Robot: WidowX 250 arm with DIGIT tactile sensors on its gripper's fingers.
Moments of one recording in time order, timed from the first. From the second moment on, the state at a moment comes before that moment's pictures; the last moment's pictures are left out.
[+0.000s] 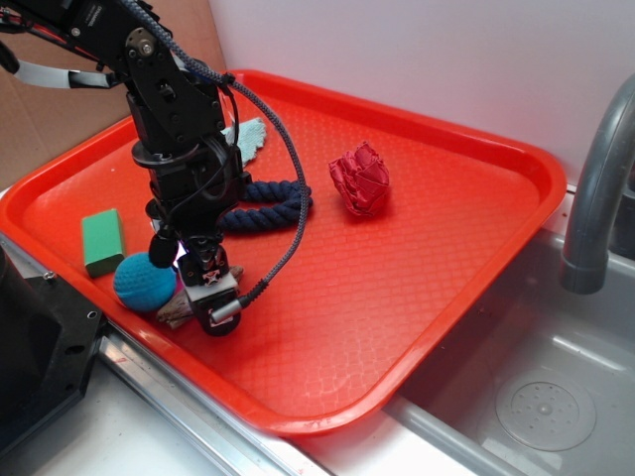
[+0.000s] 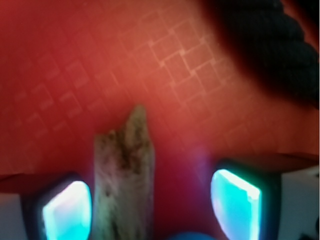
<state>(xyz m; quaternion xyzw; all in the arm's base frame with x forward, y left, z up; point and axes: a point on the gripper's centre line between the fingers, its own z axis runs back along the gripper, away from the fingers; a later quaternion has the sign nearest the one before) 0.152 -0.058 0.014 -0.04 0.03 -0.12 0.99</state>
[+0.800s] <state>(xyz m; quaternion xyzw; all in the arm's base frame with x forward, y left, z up) 0.136 -0.064 0.015 -0.03 0.01 -0.13 0.99</state>
